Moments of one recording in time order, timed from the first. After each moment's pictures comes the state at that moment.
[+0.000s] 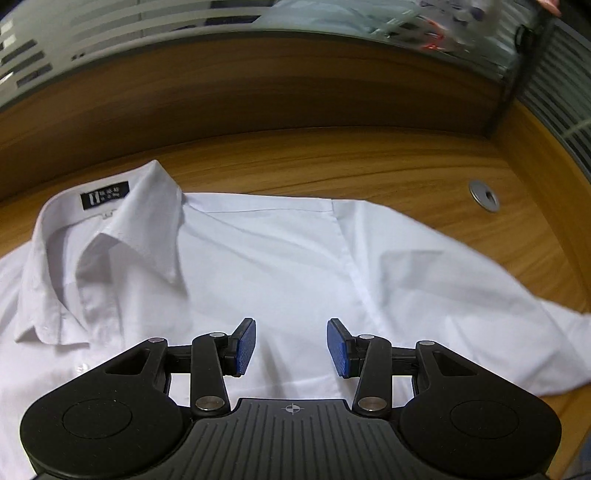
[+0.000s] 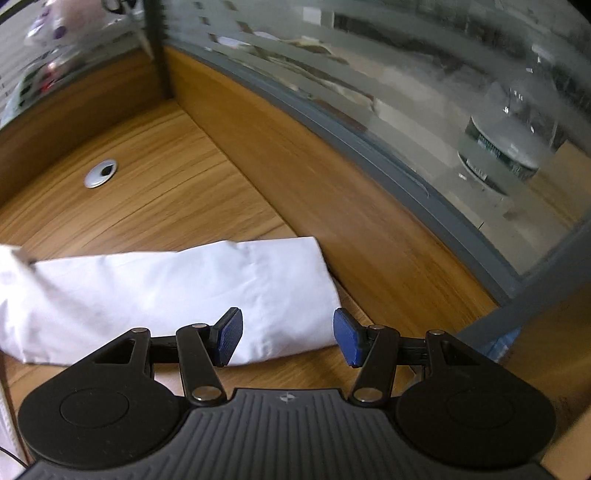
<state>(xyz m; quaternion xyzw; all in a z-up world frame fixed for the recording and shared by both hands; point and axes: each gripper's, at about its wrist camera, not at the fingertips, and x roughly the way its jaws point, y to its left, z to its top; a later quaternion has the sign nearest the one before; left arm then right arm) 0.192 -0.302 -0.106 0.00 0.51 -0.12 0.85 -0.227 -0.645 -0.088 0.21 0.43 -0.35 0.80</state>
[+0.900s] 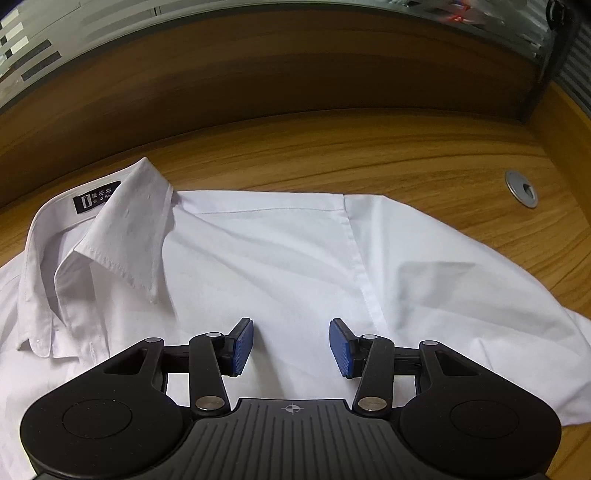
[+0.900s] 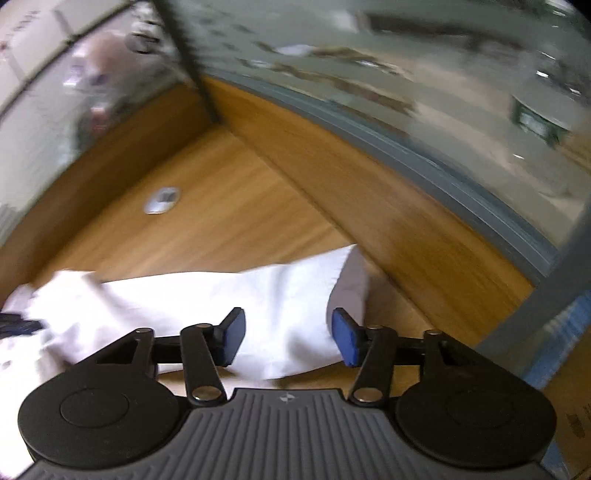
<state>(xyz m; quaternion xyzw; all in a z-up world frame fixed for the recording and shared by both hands) 0.218 -0.323 -0.125 0.03 0.53 -0.06 0.84 -0.259 -0.653 -0.084 0.31 0.36 -0.23 0.85</state>
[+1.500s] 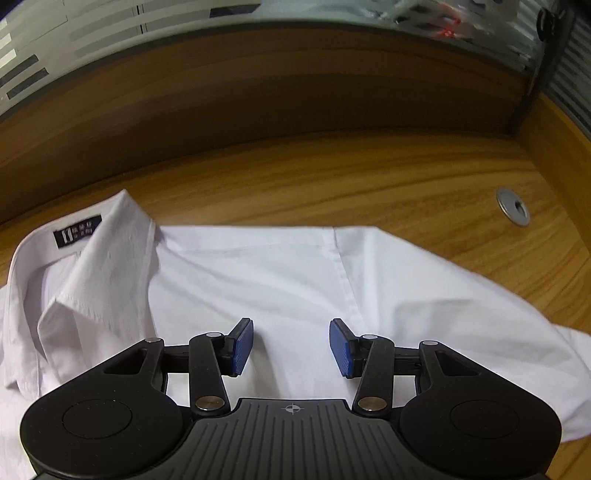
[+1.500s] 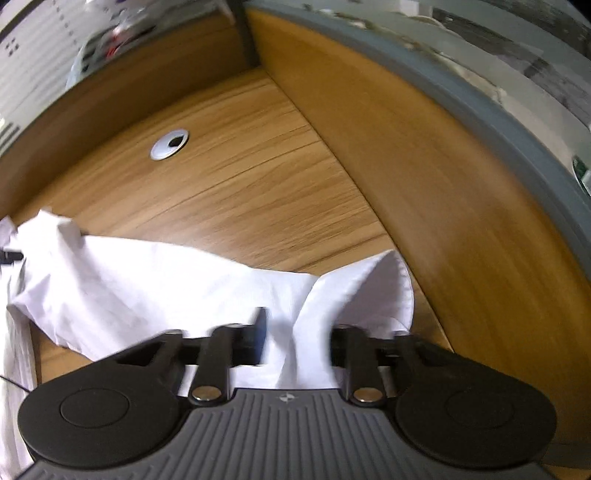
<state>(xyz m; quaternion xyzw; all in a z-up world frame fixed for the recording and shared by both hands) 0.235 -0.324 -0.123 0.03 0.51 -0.09 0.85 -0.177 -0.670 -0.121 0.23 0.45 -0.20 0.84</state>
